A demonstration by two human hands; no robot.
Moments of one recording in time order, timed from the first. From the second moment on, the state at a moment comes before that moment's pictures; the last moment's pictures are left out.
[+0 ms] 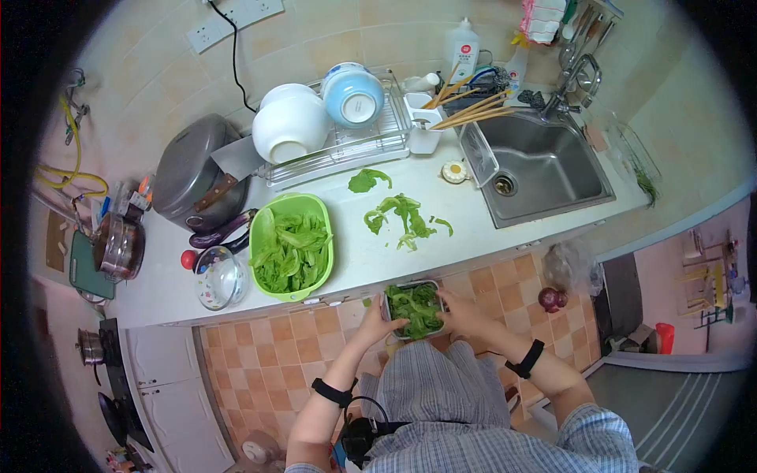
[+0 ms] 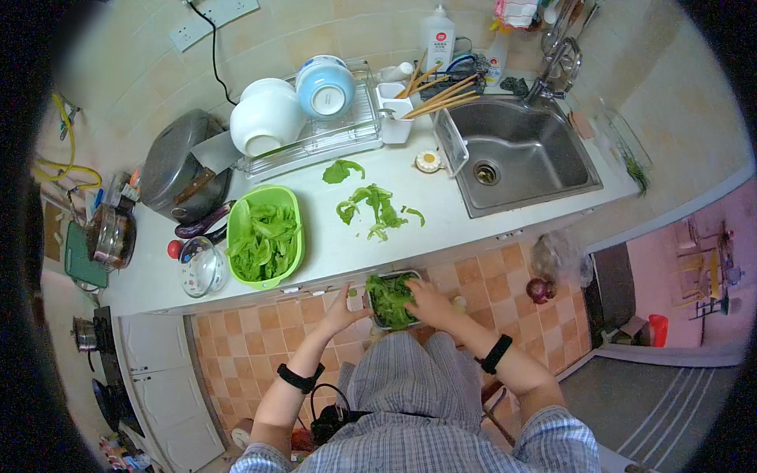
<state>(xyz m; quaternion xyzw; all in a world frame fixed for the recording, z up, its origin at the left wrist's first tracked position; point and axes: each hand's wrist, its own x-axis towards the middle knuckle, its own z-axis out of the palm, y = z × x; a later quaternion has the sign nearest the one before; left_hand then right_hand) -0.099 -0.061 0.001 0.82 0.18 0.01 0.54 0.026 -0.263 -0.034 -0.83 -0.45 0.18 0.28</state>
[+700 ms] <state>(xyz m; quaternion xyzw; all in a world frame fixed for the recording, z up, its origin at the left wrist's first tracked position) -0.192 -0.043 -0.008 0.69 0.30 -0.09 0.65 0.131 -0.132 -0.042 -0.86 -0.30 0.05 0.40</state>
